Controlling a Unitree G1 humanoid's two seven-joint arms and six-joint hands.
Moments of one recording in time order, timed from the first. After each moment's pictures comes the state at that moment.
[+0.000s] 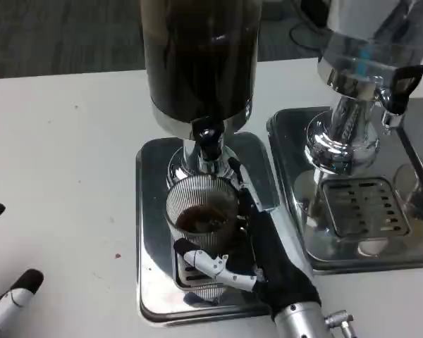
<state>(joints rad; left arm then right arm) 0.39 0.57 0.23 0.41 0.39 -0.77 0.22 0.07 0.03 0.39 0.24 -0.44 -0.26 -0.25</state>
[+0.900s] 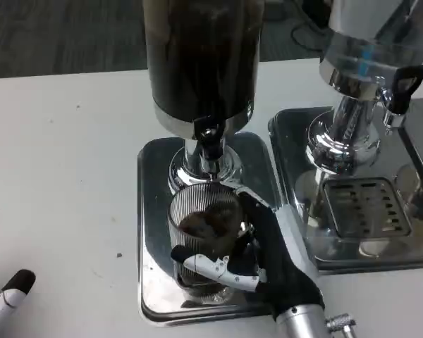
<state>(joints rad) 0.41 0.56 0.25 0.39 0.38 -0.77 0.22 0.08 0.03 0.41 0.24 -0.50 -0.25 -0.37</state>
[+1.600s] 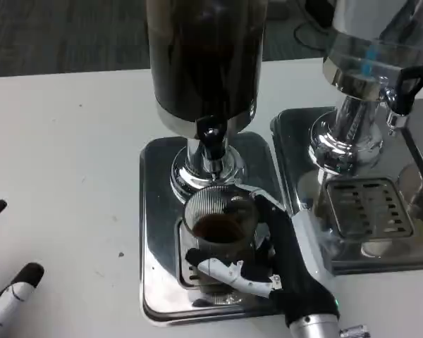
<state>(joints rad) 0.38 0.56 0.21 0.40 0.36 -0.77 0.22 0.12 0.01 0.38 0.23 -0.56 -0.29 -0.45</state>
